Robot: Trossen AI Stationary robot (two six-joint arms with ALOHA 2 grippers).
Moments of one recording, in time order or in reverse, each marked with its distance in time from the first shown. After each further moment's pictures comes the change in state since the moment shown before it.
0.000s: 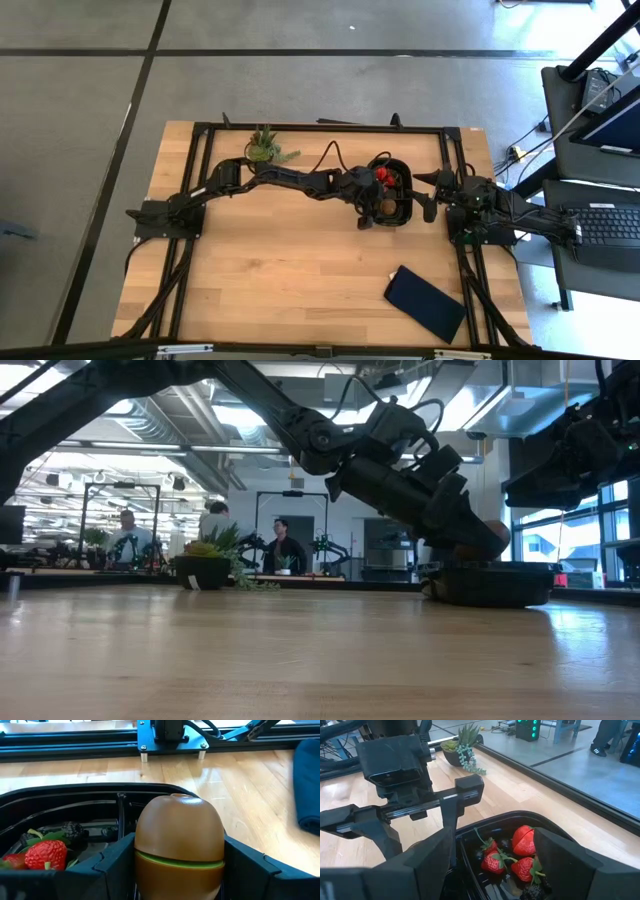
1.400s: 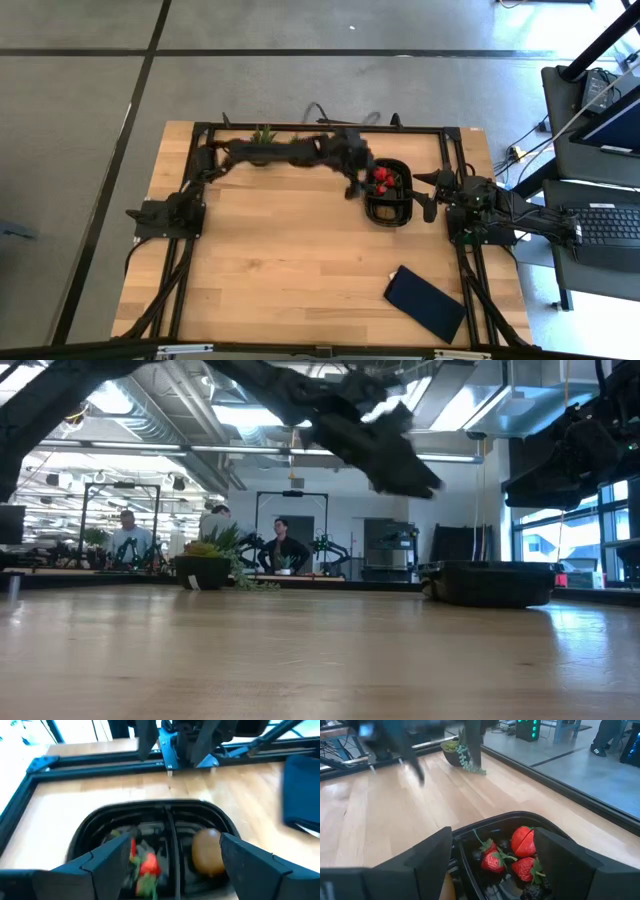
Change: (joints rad) left arm 0.134 -0.215 0.000 -0.263 0.105 0.115; right arm 0.000 0.000 0.000 0.000 0.000 0.000
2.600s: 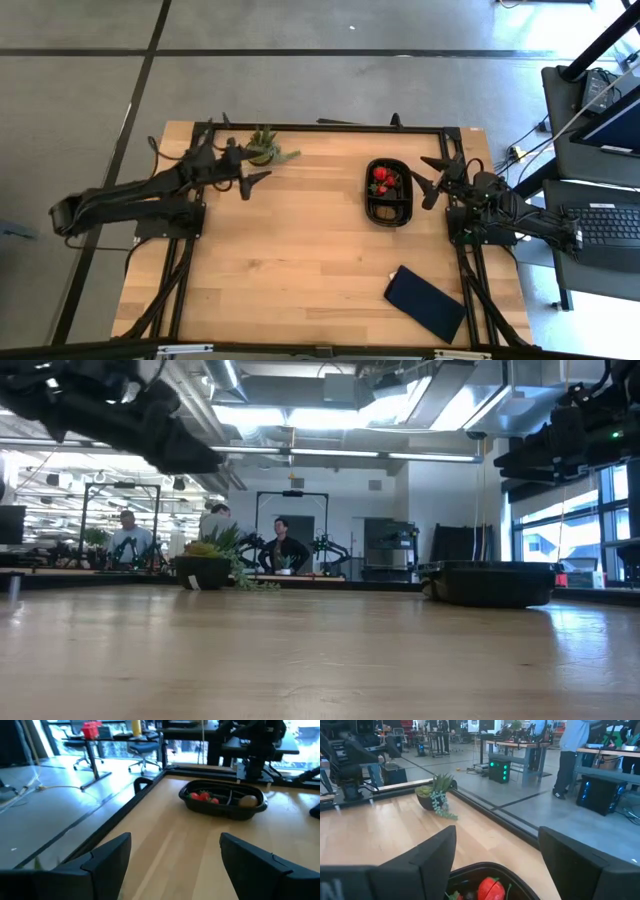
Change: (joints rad) left arm 0.218 -1.466 -1.407 0.270 -0.242 -0.165; right arm -0.064 0.000 0.000 0.224 0.120 -0.160
